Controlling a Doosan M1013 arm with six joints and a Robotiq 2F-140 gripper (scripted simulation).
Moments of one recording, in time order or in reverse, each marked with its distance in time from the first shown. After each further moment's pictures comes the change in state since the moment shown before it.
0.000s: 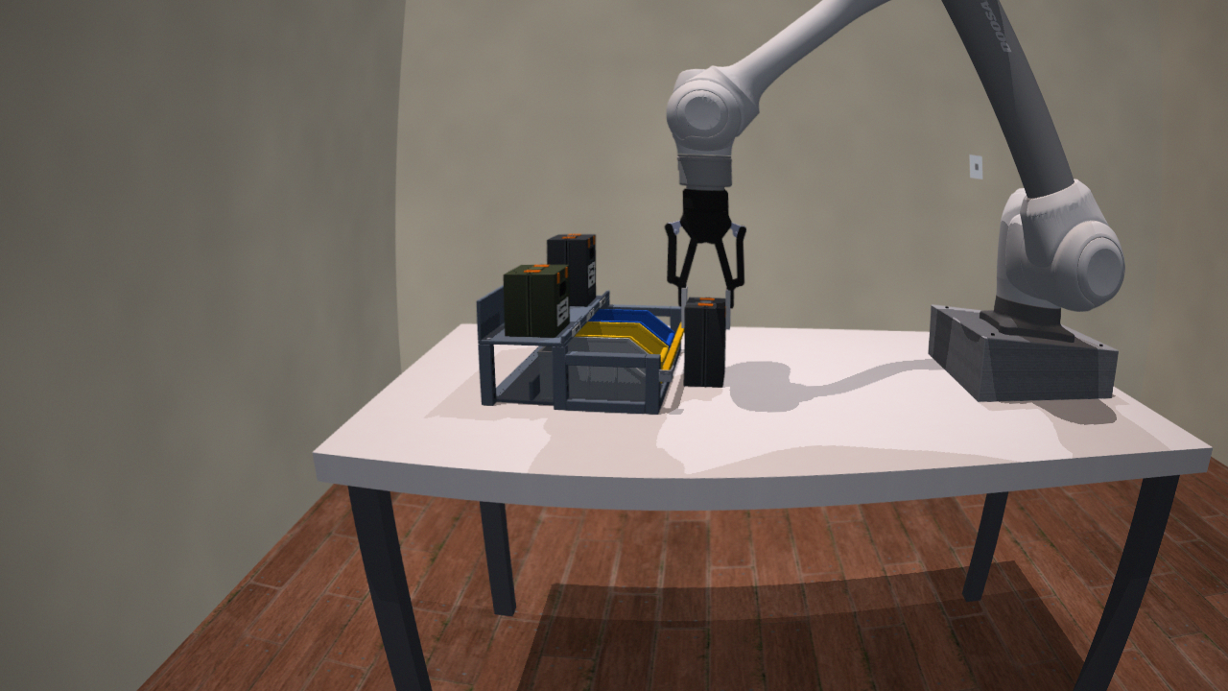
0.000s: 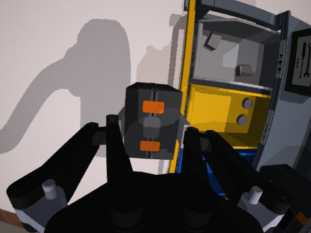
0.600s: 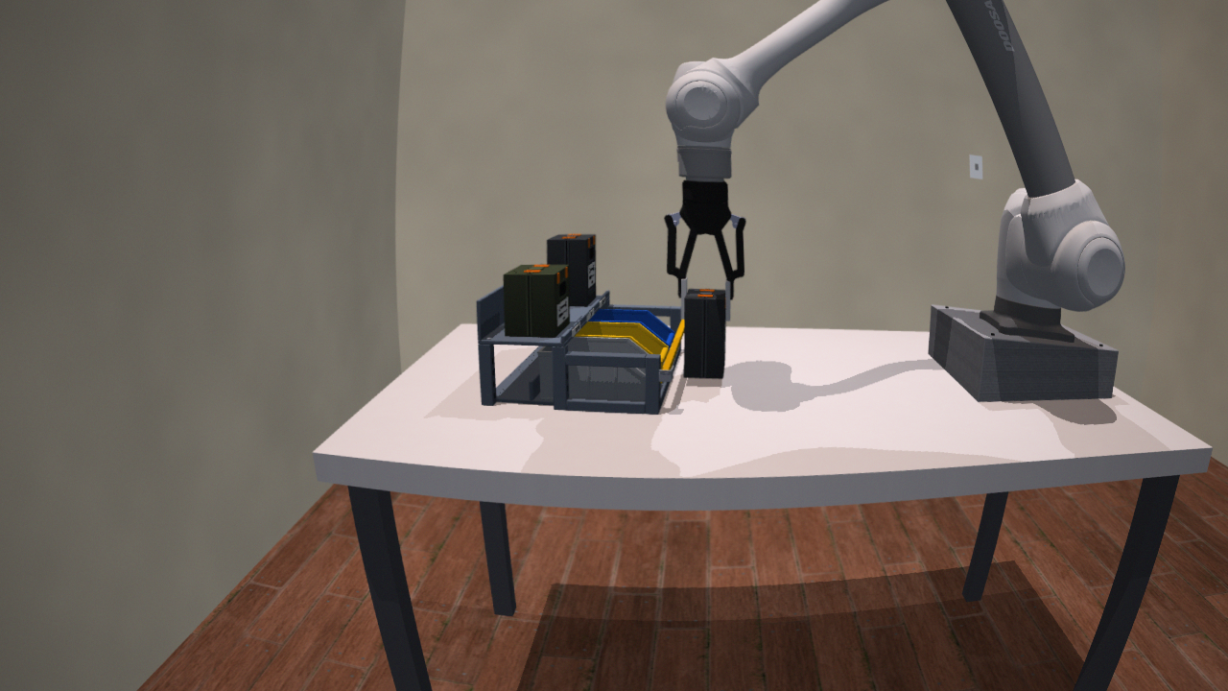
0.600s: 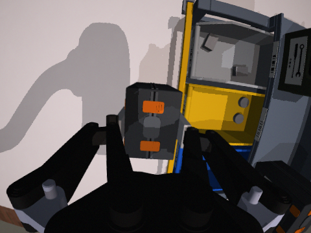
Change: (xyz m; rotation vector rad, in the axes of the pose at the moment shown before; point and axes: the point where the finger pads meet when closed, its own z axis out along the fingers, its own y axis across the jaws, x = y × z) arm 0.000 0.000 -0.015 0.000 0.000 0.000
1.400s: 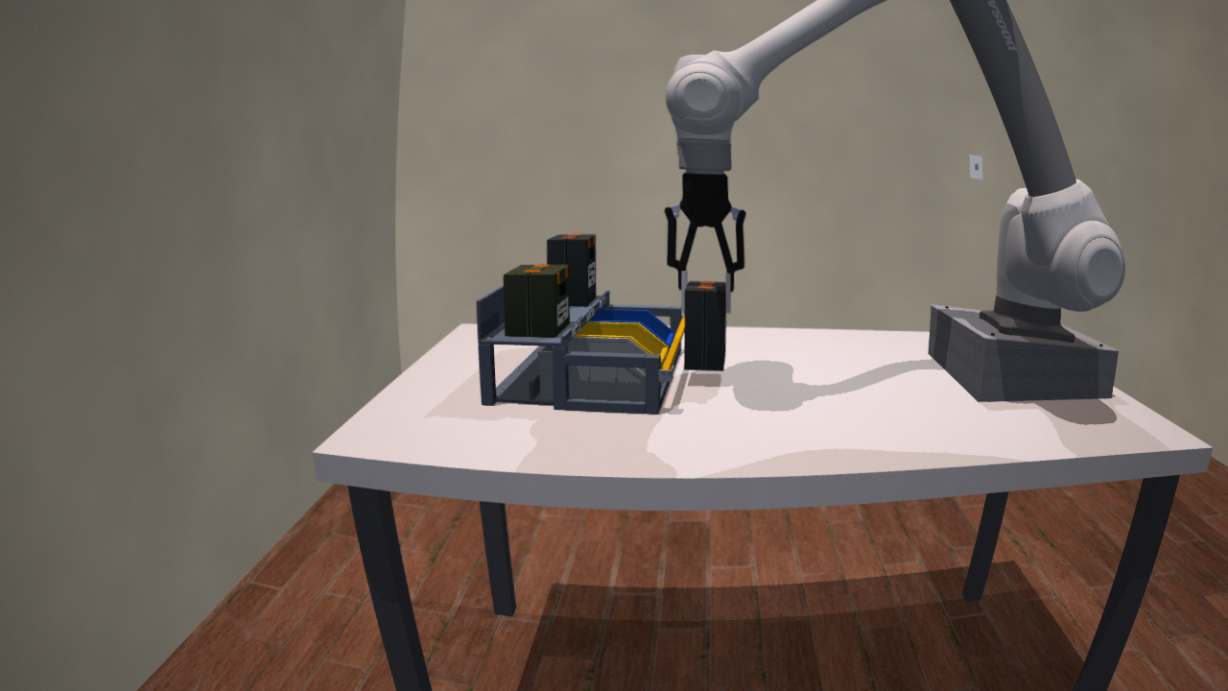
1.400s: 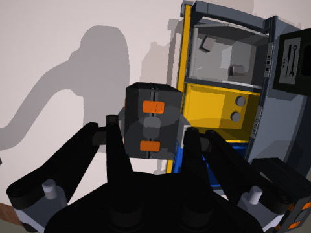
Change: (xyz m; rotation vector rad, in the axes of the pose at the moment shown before) arm 0.000 0.000 -0.013 0.000 0.000 0.000
